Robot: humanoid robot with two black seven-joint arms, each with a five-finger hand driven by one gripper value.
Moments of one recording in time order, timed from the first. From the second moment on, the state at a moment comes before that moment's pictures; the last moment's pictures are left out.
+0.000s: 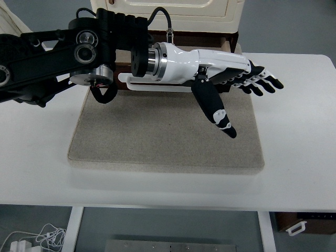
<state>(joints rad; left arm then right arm) -1.41 0.42 -0.31 -1.55 0.56 -0.35 0.27 -0.02 0.00 -0.01 0.17 -0.04 0.07 0.03</state>
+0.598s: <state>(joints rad) -1.41 0.42 -0.19 -1.52 0.56 -0.46 0.58 -0.02 0.00 -0.01 0.17 -0.04 0.07 0.03</state>
